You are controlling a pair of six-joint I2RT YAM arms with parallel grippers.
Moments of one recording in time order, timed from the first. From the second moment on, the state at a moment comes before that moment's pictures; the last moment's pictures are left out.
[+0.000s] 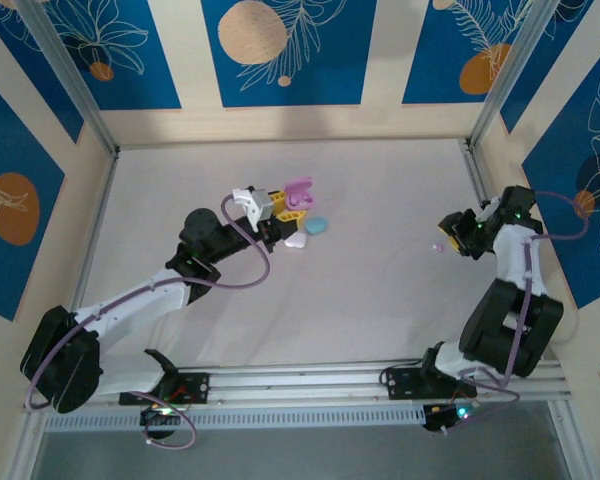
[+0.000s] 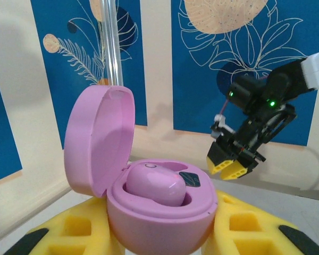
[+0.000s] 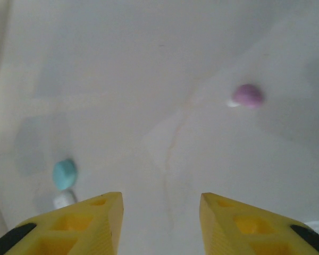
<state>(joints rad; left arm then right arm) -0.67 1.24 0.75 0.67 0.41 -0.03 -0.46 1.44 1.04 -0.77 -0.52 0.42</state>
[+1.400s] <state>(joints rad) -0.67 1.21 0.75 0.60 0.37 0.01 -0.28 1.95 1.32 -0.83 -0.07 0.25</state>
